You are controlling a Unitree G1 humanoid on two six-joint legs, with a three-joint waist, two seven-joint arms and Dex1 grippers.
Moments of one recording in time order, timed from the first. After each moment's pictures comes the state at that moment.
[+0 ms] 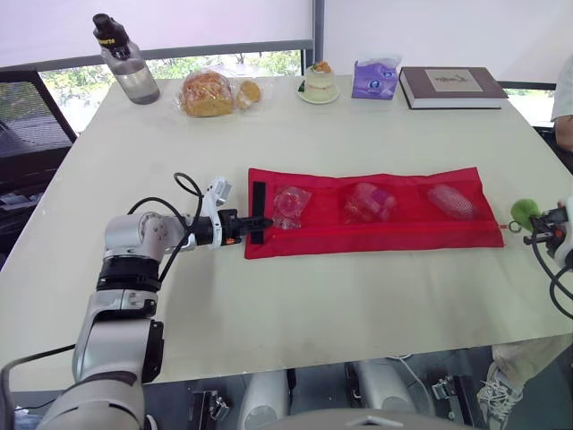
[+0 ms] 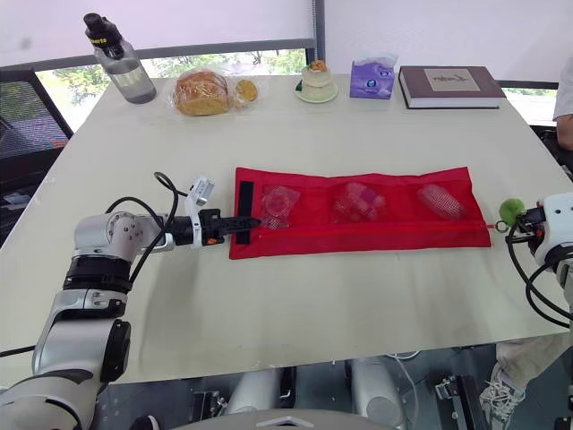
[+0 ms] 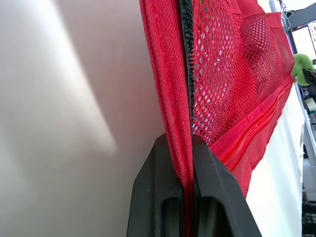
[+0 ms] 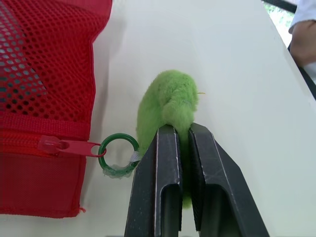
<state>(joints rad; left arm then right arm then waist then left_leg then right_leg) -0.67 0.62 0.07 0.45 -0.62 1.15 -0.85 -0.13 -0.75 -0.39 0.08 0.23 0.45 0.43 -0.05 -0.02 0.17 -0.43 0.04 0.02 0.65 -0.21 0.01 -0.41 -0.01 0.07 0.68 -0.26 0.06</state>
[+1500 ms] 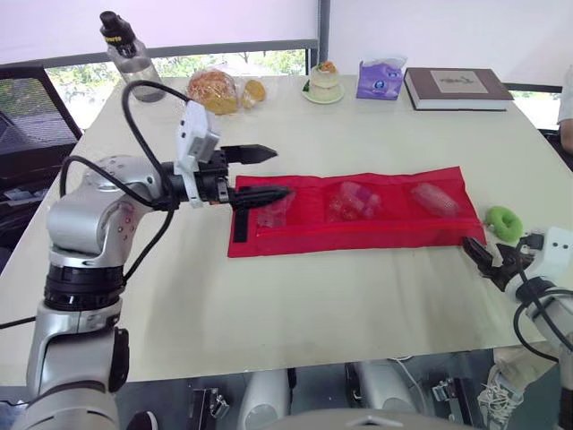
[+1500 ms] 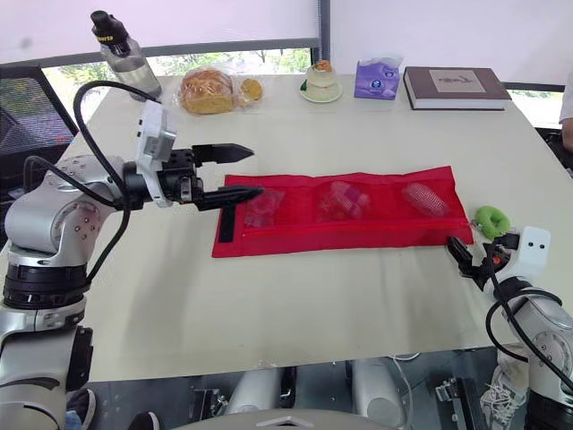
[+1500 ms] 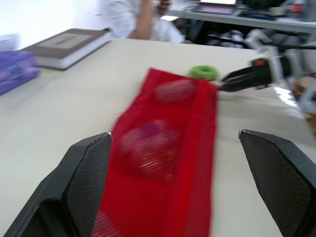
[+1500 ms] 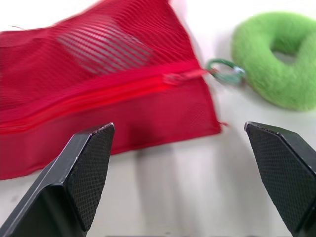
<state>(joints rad) -0.63 0.78 0.06 -0.19 -0.65 0.67 -1.16 0.02 -0.40 -0.51 -0.30 0.63 0.81 0.25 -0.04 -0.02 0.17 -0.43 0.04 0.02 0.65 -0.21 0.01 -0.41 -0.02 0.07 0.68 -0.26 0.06</state>
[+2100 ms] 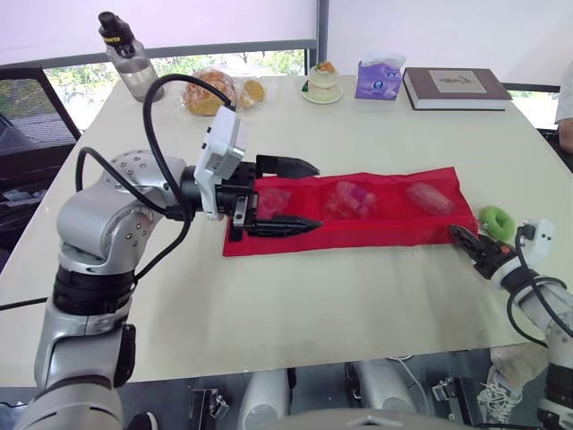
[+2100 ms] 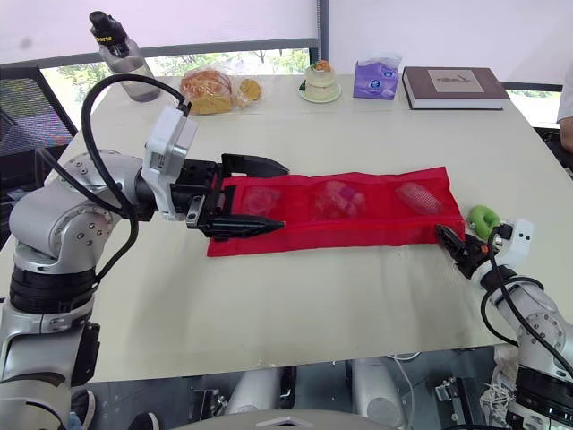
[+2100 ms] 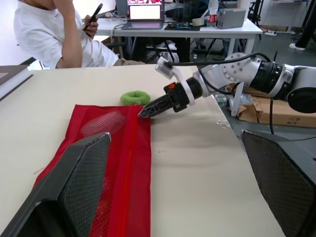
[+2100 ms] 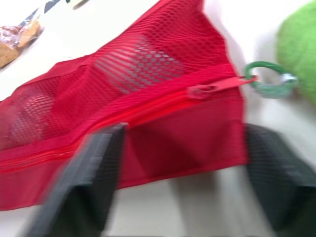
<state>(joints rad) -0.66 0.77 0.02 -0.31 -0.74 0.71 -1.22 -0.08 -0.39 -0.49 -0.11 0.74 0.77 0.39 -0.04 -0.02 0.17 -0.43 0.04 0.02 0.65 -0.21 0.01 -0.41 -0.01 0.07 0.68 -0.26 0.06</state>
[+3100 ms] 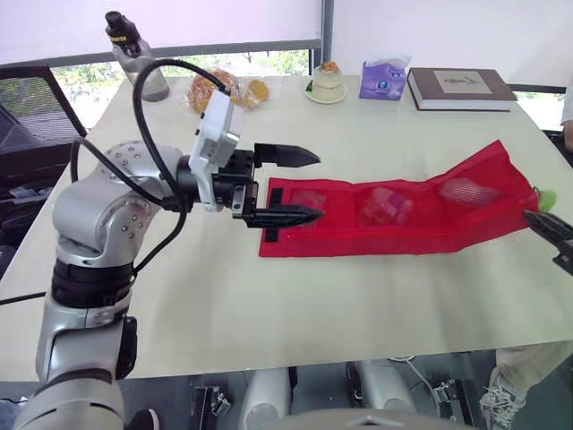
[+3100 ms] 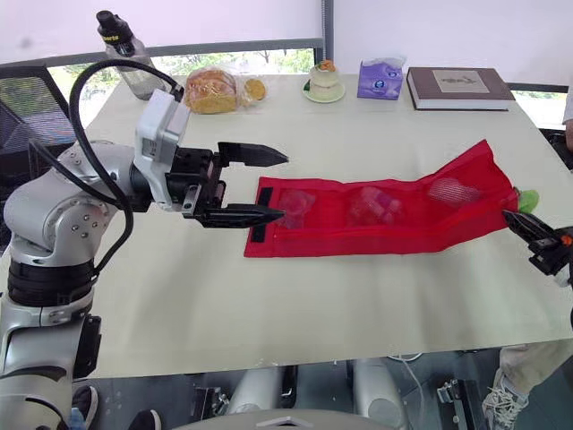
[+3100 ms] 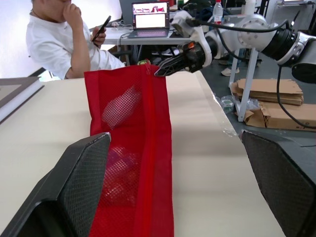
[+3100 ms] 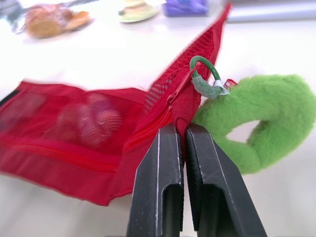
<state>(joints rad) -0.71 0.76 0.03 -0.28 -0.76 0.71 -1.20 0.05 -0.86 -0.63 -0.31 0.83 0.74 0.72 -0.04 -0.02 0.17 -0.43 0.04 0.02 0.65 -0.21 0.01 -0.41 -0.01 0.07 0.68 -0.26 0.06</state>
